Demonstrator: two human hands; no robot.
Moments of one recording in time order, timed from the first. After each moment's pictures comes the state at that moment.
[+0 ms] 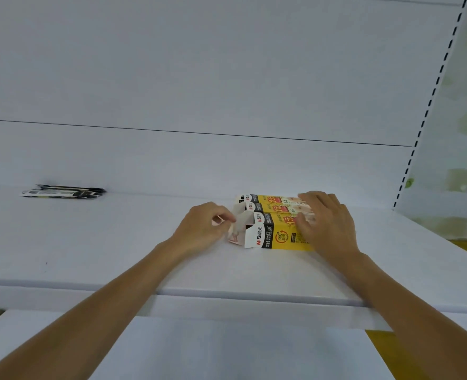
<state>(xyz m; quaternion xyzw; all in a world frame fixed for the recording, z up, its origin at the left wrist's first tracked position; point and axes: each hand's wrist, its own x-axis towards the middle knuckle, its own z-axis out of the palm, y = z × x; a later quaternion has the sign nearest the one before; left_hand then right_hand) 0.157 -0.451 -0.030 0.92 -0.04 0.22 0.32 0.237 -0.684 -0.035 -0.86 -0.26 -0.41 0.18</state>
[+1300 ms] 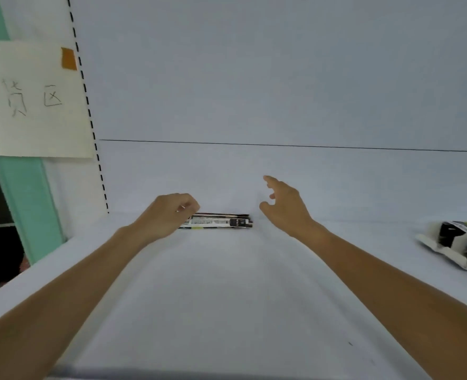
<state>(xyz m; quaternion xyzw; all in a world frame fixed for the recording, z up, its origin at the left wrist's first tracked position) 0.111 0.021 -0.003 0.94 0.03 0.21 0.27 0.206 -0.205 0.004 -0.89 -0.27 -0.14 0.35</state>
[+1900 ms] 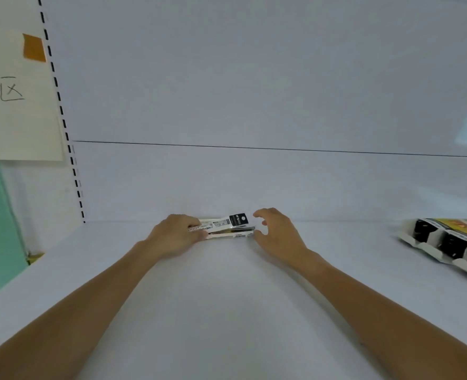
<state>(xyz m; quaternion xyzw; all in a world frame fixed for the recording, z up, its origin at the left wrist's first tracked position) 0.153 0.023 -0.031 0.97 0.02 0.10 0.22 0.195 -0.200 -0.034 -0.92 -0.24 -0.14 0.27</state>
